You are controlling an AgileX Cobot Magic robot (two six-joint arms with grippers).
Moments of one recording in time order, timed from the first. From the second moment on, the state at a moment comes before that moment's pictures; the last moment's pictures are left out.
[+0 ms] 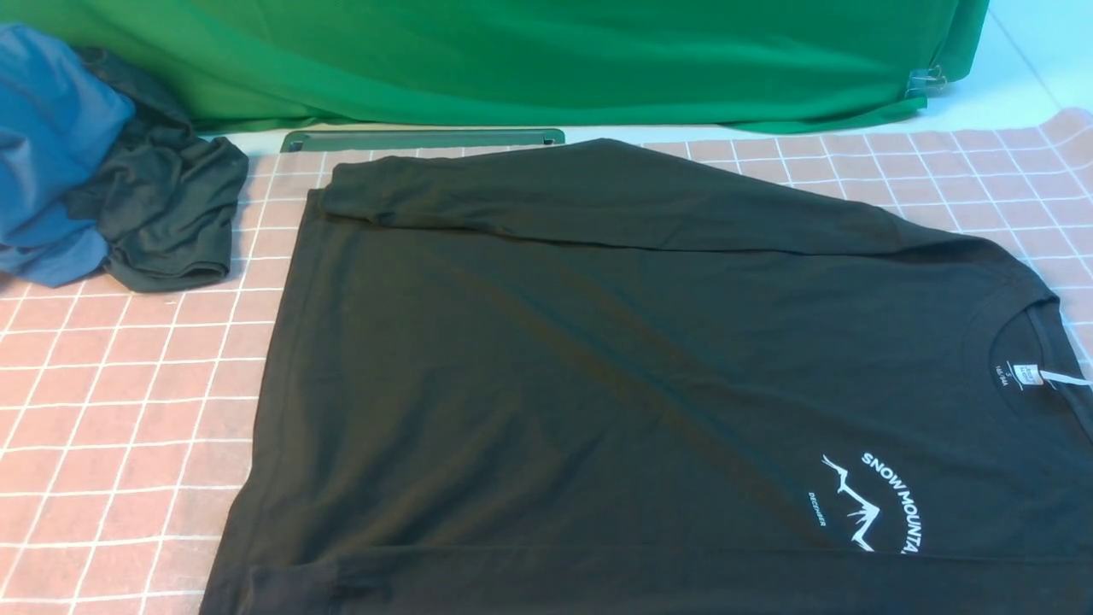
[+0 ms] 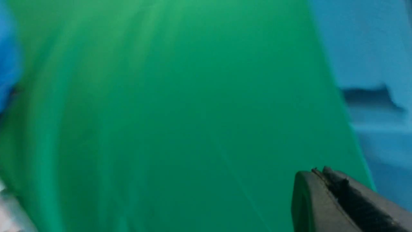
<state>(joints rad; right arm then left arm) 0.02 0.00 0.01 0.08 -0.12 0.38 0.01 0.00 -0.03 -0.28 -0.41 -0.73</state>
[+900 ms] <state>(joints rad) 0.18 0.22 -0.47 -0.01 0.25 0.42 0.01 1.04 -0.56 -0.25 0.92 -0.15</state>
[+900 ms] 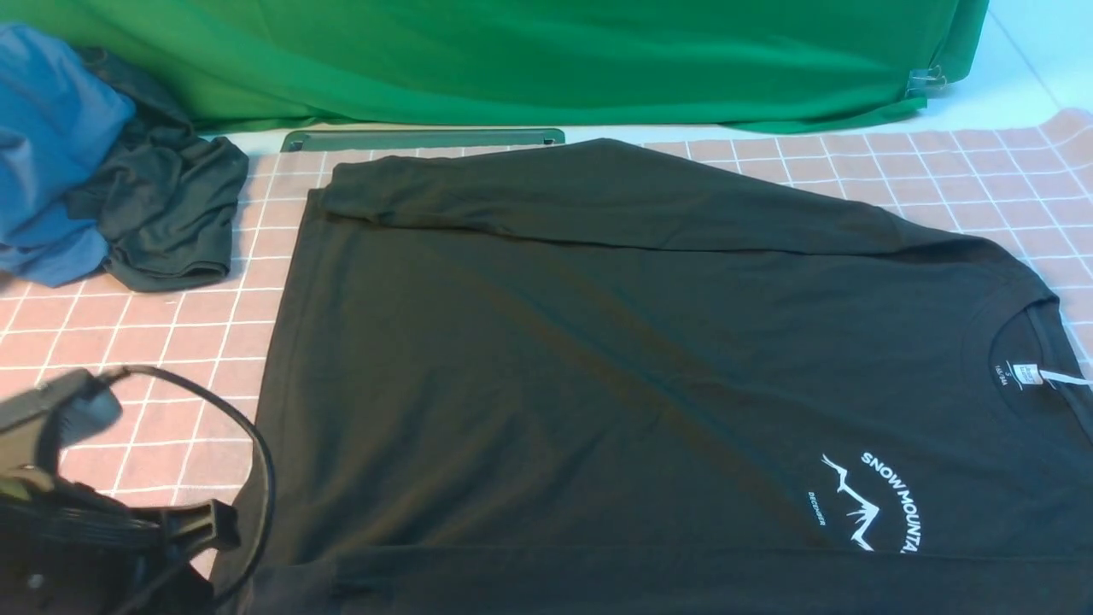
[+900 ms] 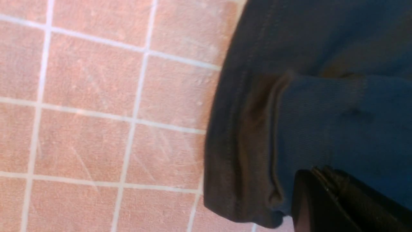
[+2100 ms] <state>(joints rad) 0.73 0.80 -0.67 -0.01 0.40 0.19 -0.26 1.37 -0.56 0.03 0.56 -0.43</state>
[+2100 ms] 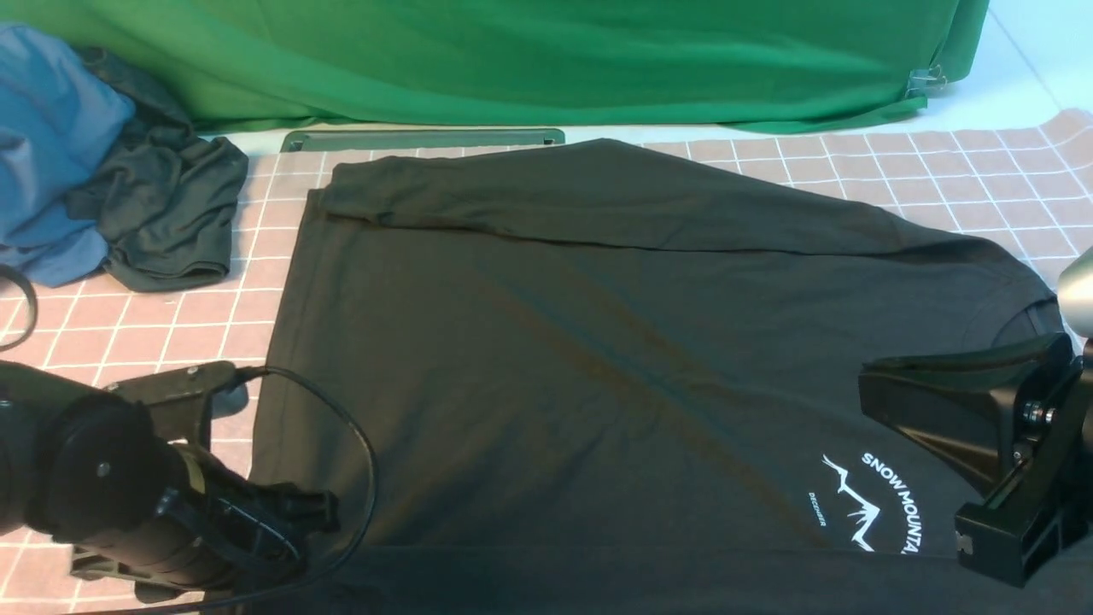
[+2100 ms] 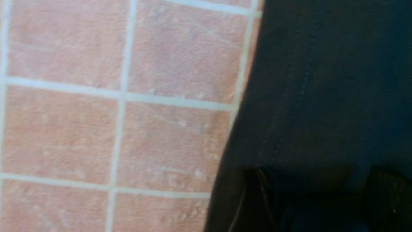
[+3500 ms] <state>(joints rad) 0.73 0.80 -0.67 -0.01 0.40 0.19 -0.26 1.33 -0.69 -0.07 0.90 -0.36</state>
